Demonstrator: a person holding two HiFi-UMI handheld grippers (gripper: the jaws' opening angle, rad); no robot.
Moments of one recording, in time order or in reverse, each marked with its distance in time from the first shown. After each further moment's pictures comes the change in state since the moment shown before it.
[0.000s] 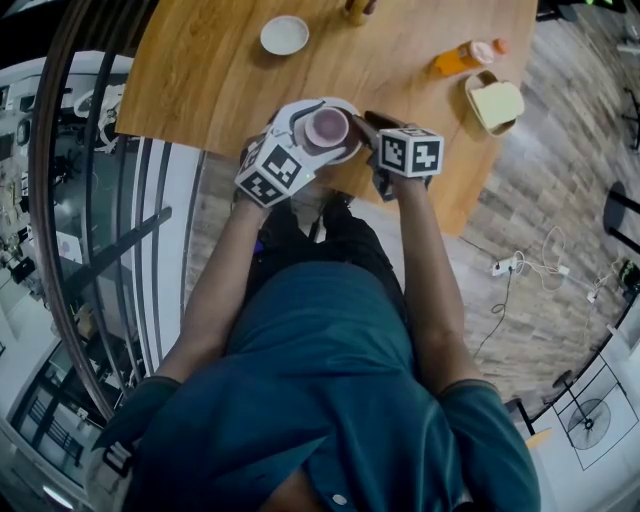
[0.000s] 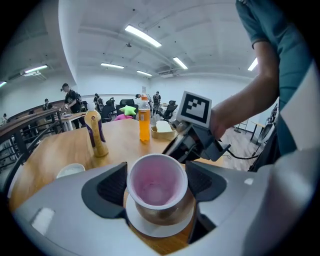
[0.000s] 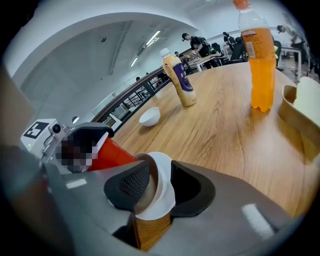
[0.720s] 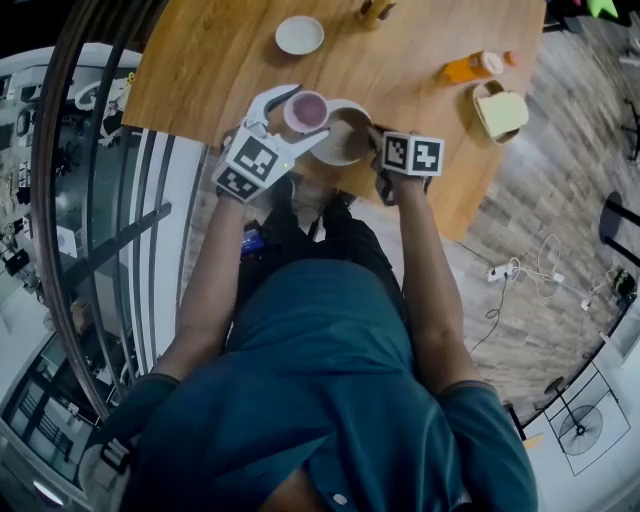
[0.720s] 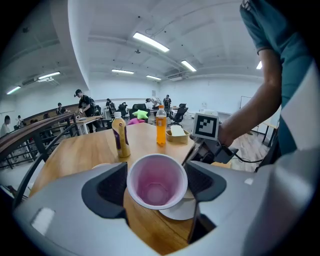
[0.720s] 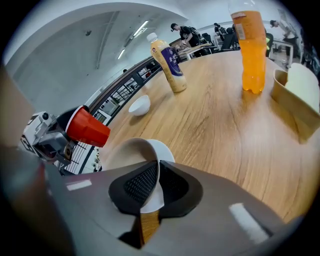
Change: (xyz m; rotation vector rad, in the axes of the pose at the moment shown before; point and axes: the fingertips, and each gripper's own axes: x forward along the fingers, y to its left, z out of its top) left arm -0.060 0.052 0.011 -0.024 -0.034 0.132; right arm 0.011 -0.010 -0.025 0.098 0.103 -0.081
